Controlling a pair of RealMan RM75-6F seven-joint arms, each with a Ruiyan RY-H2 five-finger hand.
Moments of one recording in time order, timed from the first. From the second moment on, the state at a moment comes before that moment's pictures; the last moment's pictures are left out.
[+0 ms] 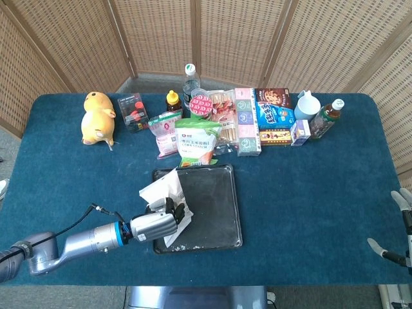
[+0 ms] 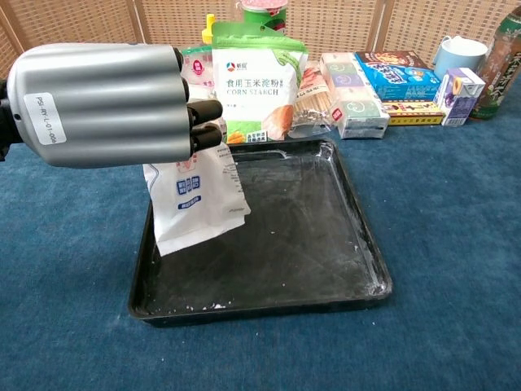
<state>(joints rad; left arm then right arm) -0.75 -1.30 -0.12 -1.58 2.19 0.98 1.07 -0.06 -0.97 0.07 -1.75 -1.53 1.62 0.19</state>
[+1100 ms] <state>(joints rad) -0.44 -1.55 -0.13 -1.42 1.45 1.21 -0.06 -0.05 -0.98 0.07 -1.75 -1.52 1.60 0.15</state>
